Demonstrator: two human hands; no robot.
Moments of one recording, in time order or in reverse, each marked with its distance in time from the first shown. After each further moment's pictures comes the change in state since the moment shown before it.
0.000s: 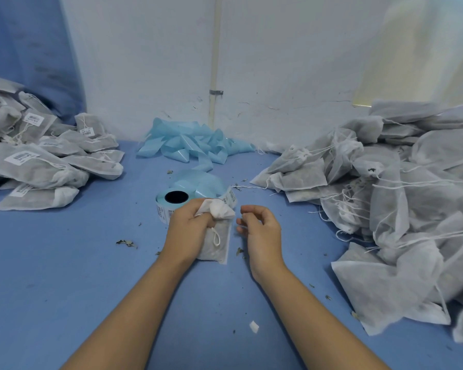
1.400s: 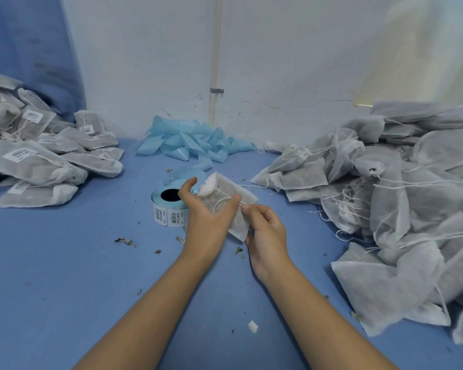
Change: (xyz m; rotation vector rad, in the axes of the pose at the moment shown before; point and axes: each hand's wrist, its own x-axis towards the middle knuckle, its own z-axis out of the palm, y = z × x) left_hand -0.004 0.008 0.032 -0.092 0.139 0.037; right_hand -0.002 -0.010 -0.003 0.266 -0.053 0.170
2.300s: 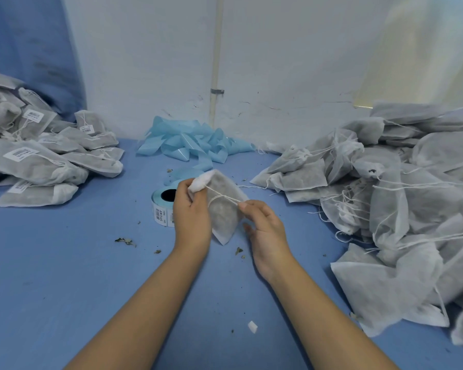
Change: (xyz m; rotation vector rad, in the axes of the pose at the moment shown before) left_hand 0.011 0.011 -0.005 -0.113 0.221 -0.015; right_hand 0.002 -0.005 -0.003 -0.117 -0.119 -0.058
